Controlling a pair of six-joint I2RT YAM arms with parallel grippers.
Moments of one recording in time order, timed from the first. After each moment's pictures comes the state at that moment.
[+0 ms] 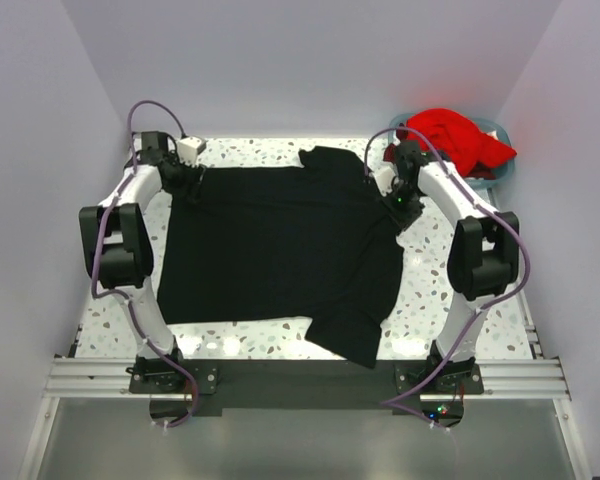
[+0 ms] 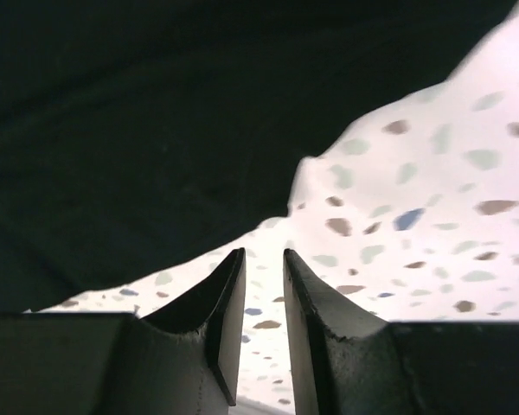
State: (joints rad) left arm 0.11 1.99 1.53 -0.49 0.27 0.43; right arm 0.18 1.91 1.60 -1.08 -0.07 -0.48
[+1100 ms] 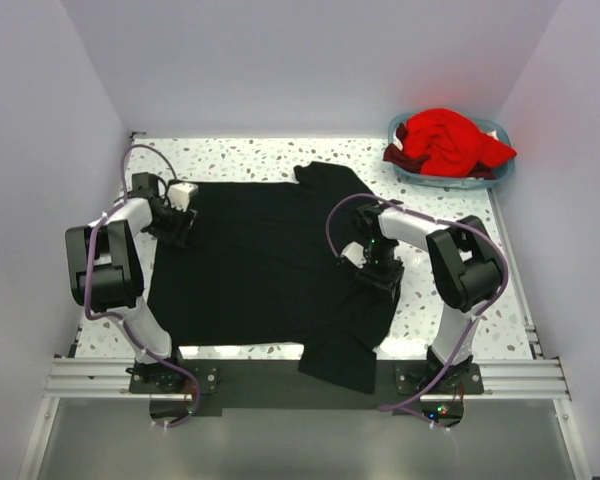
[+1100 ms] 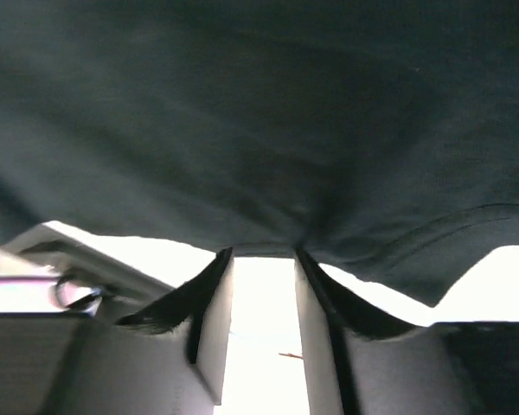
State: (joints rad) left arm 0.19 1.80 1.11 -0.48 0.24 0.51; right arm 0.44 1.86 1.14 -1.12 -0.02 -0.57
